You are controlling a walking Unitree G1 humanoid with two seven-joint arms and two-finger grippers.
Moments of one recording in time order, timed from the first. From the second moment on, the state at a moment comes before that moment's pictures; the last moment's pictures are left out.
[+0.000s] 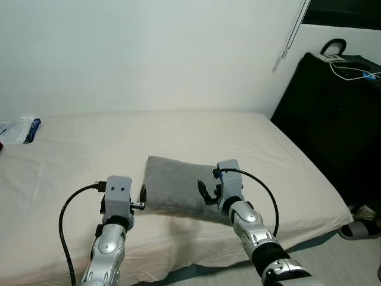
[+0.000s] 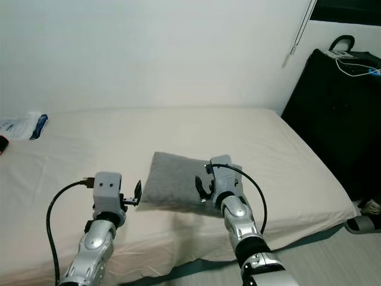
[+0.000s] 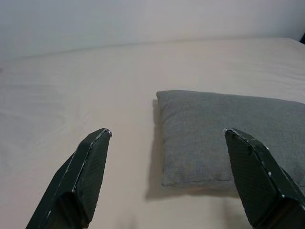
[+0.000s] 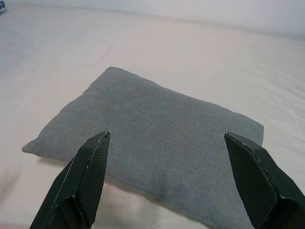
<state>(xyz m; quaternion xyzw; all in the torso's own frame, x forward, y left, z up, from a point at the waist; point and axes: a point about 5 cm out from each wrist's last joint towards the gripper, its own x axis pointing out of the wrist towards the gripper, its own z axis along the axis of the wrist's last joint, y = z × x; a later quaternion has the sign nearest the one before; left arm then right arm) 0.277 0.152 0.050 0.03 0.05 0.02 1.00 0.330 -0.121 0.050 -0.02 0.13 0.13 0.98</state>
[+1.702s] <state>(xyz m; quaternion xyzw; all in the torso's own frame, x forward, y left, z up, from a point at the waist) 0.304 0.142 0.069 -0.09 0.07 -0.03 0.99 0.363 -0.134 0.089 0.00 0.10 0.13 0.99</state>
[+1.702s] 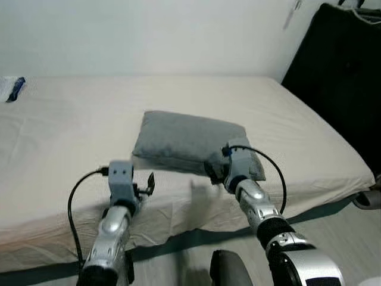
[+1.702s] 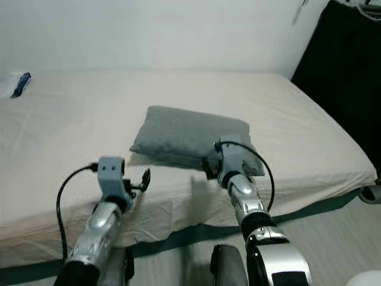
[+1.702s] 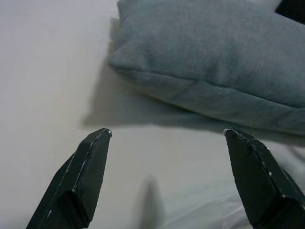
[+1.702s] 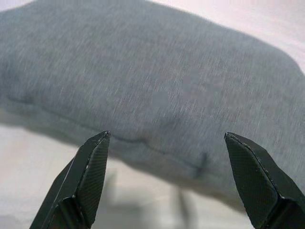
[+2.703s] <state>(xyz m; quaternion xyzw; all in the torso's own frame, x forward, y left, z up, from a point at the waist) 0.350 0.110 0.105 -0.45 0.06 -0.09 0.89 0.370 -0.122 0.111 0.02 0.04 0.17 0.98</state>
